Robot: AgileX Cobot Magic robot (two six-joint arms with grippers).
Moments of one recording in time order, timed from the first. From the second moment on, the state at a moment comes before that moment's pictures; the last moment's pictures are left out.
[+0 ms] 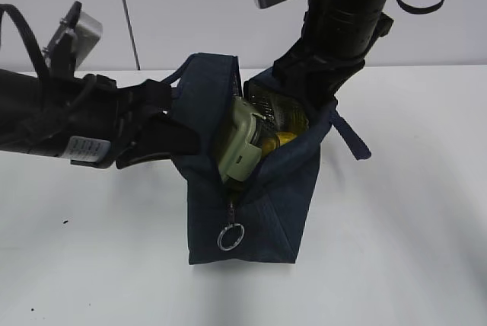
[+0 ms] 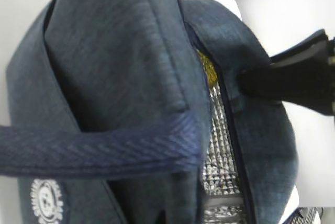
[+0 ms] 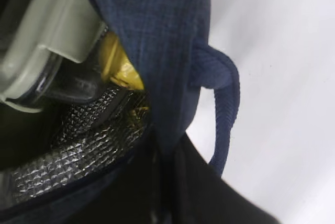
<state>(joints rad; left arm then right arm) -0.42 1.44 -0.78 -1.40 0.59 0.86 0.45 1.89 -1.74 -0.04 1.26 -0.12</state>
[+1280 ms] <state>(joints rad) -0.44 1.55 -0.78 -1.53 0.60 0.92 0.45 1.80 -1.73 -0.05 1.23 -0.11</state>
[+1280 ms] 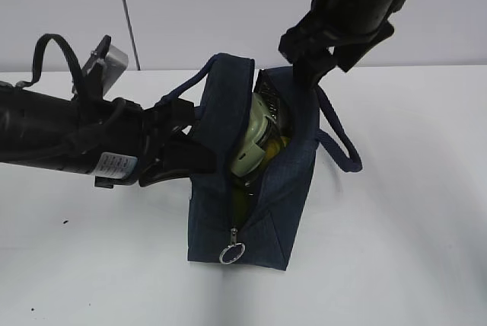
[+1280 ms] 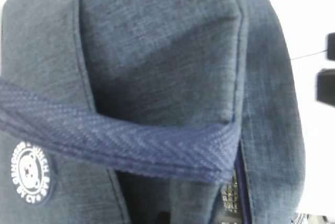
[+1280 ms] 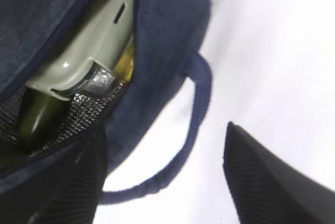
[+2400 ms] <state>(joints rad) -0.44 1.49 -0.78 -1.35 0.69 1.34 0.45 1.11 -0.74 0.59 0.72 -0.51</state>
